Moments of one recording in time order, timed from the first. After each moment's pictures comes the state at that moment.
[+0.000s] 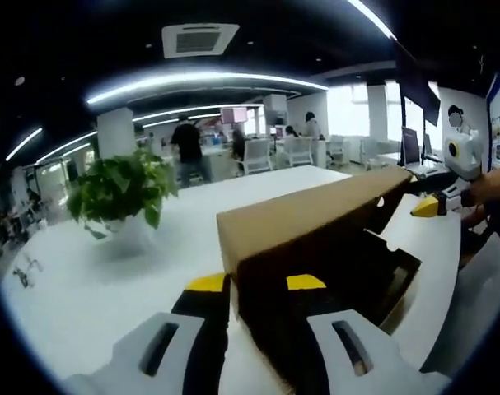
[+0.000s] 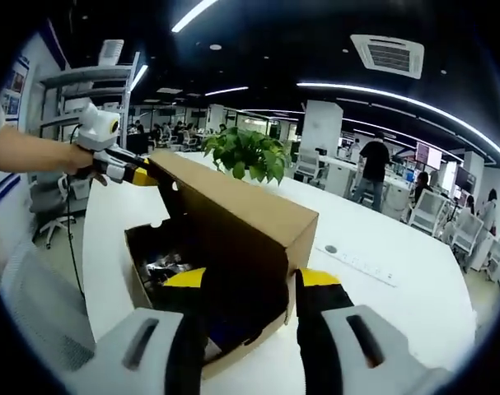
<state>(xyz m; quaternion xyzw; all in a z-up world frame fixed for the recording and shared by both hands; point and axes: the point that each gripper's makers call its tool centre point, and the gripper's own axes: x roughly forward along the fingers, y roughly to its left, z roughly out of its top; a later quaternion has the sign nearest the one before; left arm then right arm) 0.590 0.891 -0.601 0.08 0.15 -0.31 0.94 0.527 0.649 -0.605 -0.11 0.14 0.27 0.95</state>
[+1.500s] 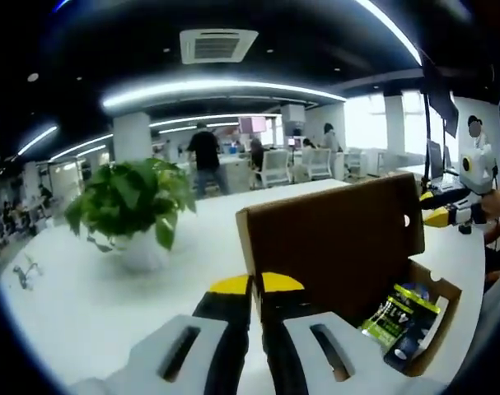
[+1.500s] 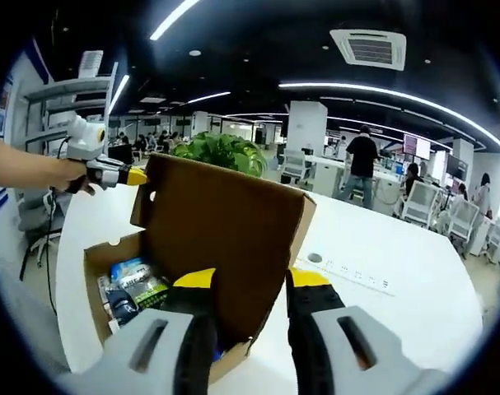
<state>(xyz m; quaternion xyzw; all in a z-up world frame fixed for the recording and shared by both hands) 0.682 0.888 -0.598 0.06 0.13 -0.27 0.95 0.604 0.623 -0.617 -0.07 0.14 0.23 0.96</state>
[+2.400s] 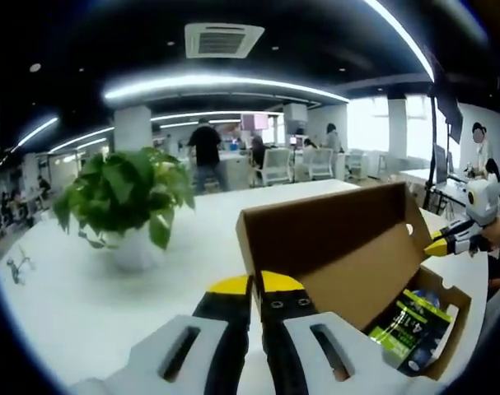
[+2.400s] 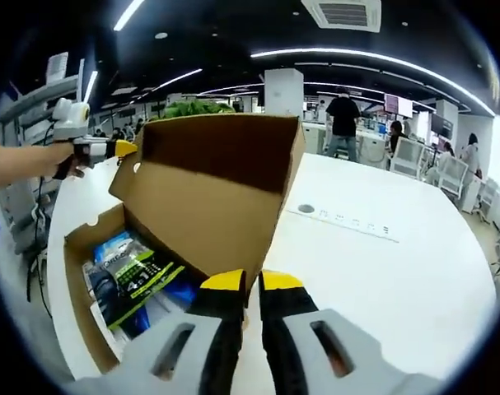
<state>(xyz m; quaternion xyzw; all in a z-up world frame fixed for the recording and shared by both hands) 0.716 0.882 -0.612 0.04 0.14 -0.27 0.95 0.606 0.605 -0.681 -0.02 0.22 0.18 0.96</state>
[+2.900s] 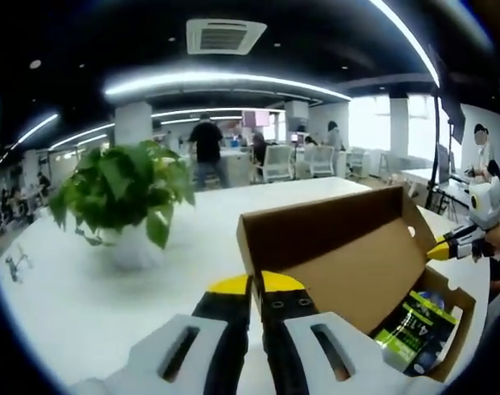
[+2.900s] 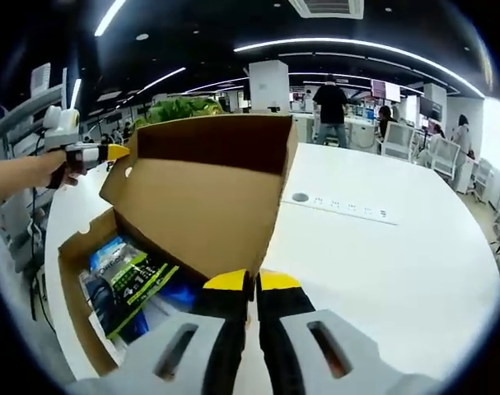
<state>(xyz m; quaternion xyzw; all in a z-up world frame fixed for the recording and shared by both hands) 0.726 0.879 -0.619 0.05 0.15 -0.27 0.95 0.608 0.603 -0.690 0.00 0.24 0.15 0.96</state>
